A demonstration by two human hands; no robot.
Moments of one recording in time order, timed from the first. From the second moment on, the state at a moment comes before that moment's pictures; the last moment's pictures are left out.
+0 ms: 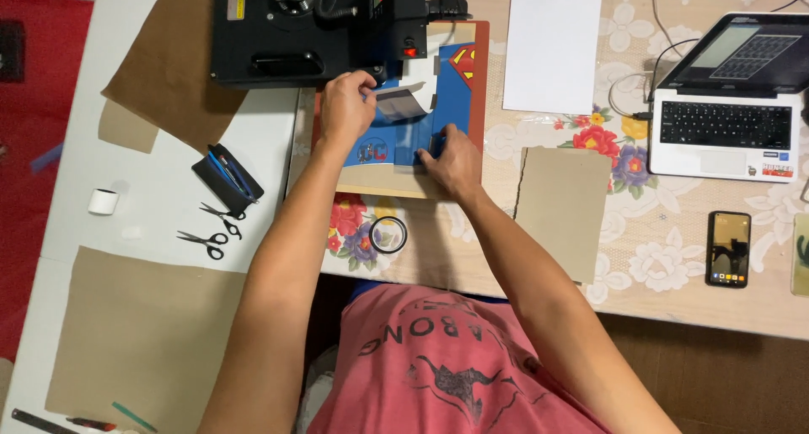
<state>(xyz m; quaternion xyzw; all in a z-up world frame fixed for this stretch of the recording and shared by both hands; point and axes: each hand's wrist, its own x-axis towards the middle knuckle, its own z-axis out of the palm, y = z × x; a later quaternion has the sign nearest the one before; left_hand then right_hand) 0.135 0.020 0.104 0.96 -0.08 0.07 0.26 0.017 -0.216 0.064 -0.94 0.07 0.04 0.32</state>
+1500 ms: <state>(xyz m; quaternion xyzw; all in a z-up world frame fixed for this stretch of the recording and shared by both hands) 0.178 0.021 0.125 0.94 -0.06 0.19 0.27 -0.142 -0.325 -0.024 -0.67 0.37 -0.08 0.63</state>
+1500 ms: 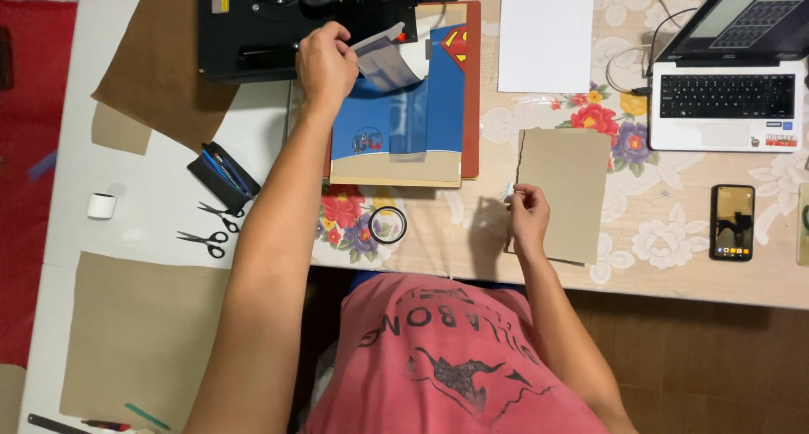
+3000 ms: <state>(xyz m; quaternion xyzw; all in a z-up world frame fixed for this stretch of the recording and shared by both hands) 0.037 0.036 0.024 0.94 -0.30 0.01 0.16 -0.192 -0.379 -0.079 -0.62 0.40 -0.11 0.67</state>
